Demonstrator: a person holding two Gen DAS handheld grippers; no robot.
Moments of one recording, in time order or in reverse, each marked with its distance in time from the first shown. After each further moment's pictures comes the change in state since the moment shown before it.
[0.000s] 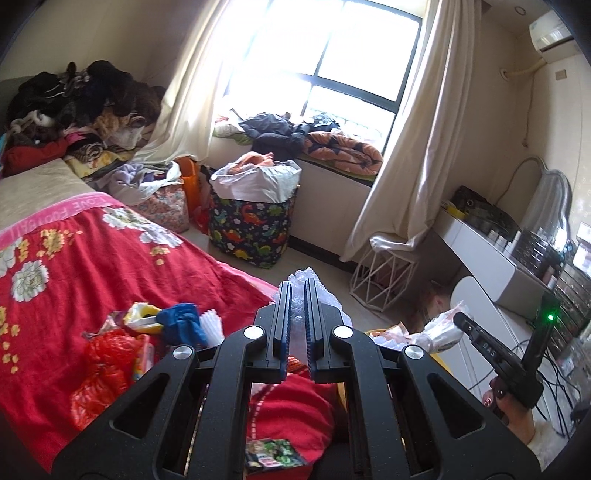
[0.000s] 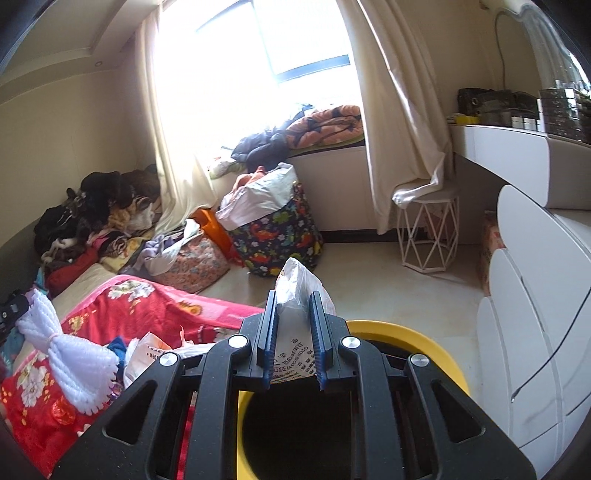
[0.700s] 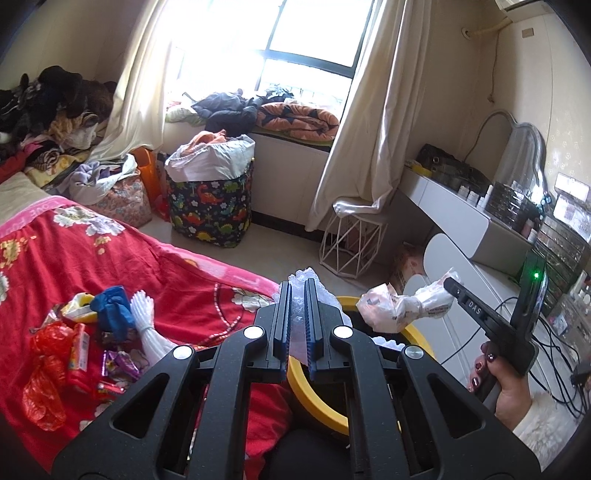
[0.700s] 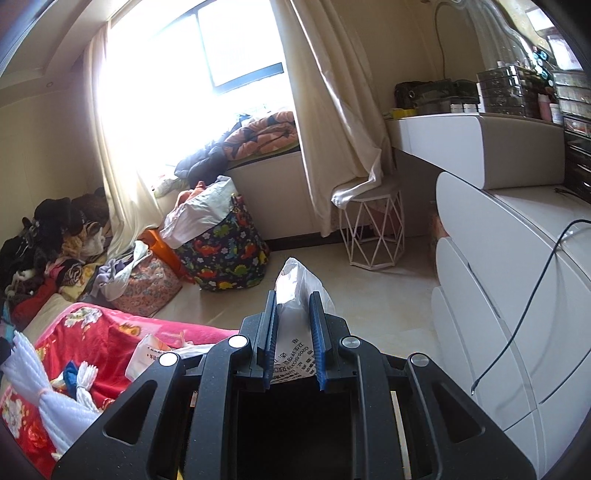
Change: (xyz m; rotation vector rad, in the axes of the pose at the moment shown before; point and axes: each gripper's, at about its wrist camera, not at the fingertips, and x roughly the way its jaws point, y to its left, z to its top) left arm 0.038 -0.069 -0.032 0.111 0.105 -0.105; right arm -0.003 -0.065 -0.003 0.111 -0.032 -0.184
